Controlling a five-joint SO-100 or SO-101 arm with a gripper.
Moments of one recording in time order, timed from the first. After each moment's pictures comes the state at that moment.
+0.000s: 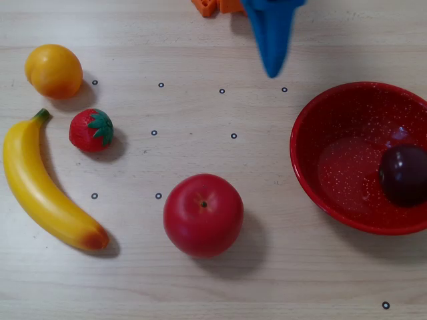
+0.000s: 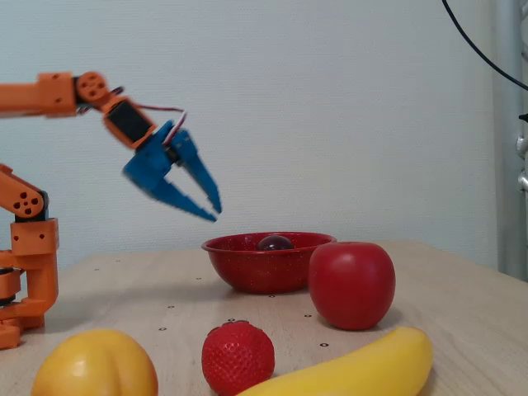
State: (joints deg) arm 11.0 144.5 139.3 48.8 13.6
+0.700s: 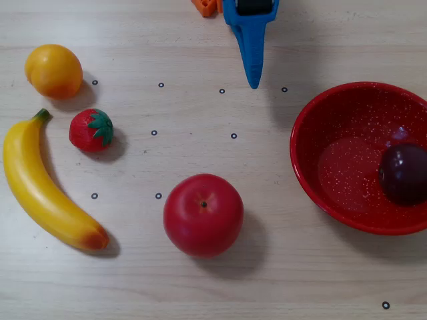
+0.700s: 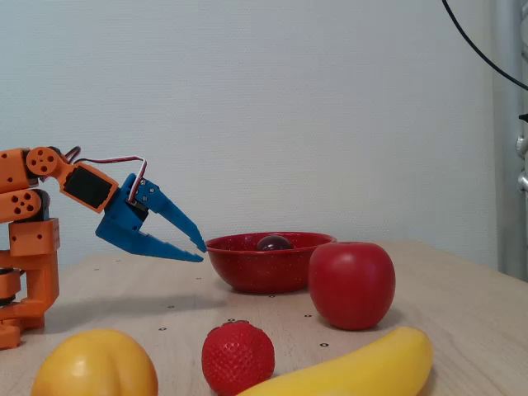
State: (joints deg) arm 8.3 184.3 175.4 42.4 7.3
